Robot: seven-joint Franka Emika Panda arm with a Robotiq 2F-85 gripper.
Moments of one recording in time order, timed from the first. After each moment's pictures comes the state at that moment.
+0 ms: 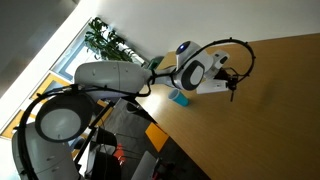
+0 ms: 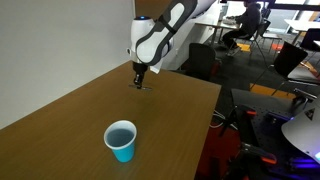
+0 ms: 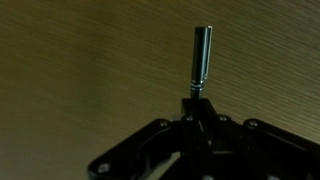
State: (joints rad) arm -0.19 0.81 -0.02 -1.70 -0.04 2.66 -0.31
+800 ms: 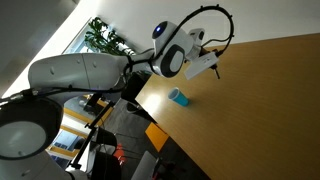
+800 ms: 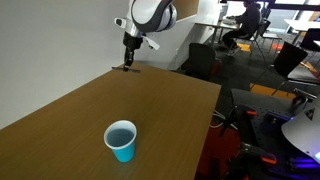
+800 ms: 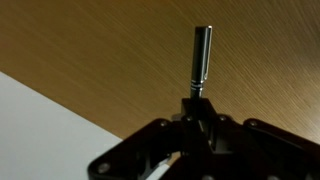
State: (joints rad) arm -0.38 0.61 0.24 -1.78 0.05 2.69 -0.80
